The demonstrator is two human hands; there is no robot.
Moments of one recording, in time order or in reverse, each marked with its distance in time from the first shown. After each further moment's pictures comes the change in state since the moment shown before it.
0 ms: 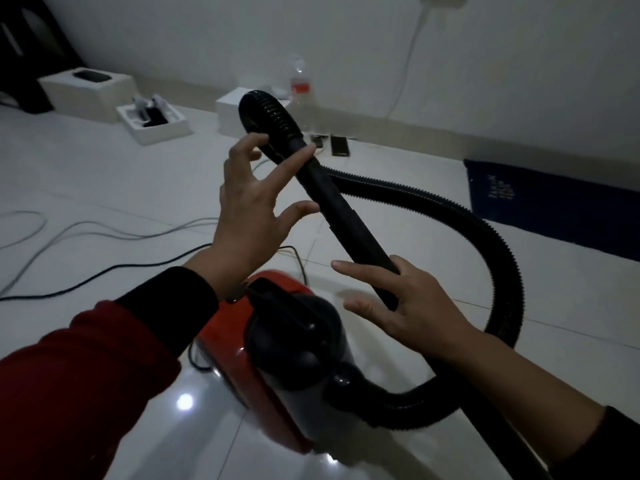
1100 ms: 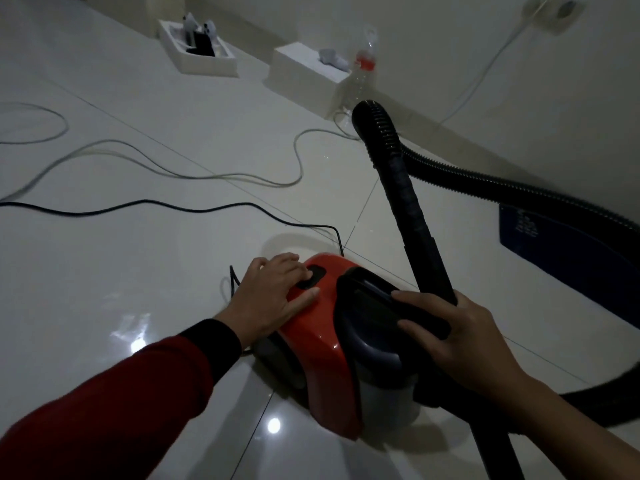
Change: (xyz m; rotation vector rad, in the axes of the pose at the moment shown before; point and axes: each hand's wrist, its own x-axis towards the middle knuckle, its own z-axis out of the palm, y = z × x) left_hand -0.168 -0.127 0.035 -0.075 -0.415 -0.206; right_hand 0.014 -0.031 0.061 -0.230 -0.089 0.114
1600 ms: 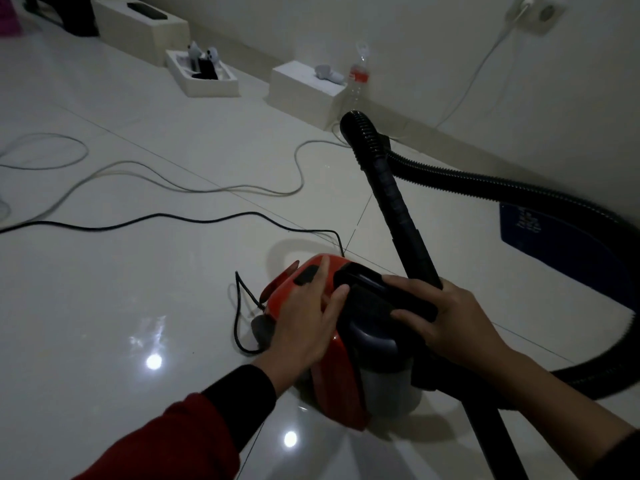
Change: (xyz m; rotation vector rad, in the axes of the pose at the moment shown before) left_hand -0.025 0.100 -0.018 -0.374 -0.038 -0.361; right_hand 0.000 0.005 -0.001 -0.010 -0.003 -0.072
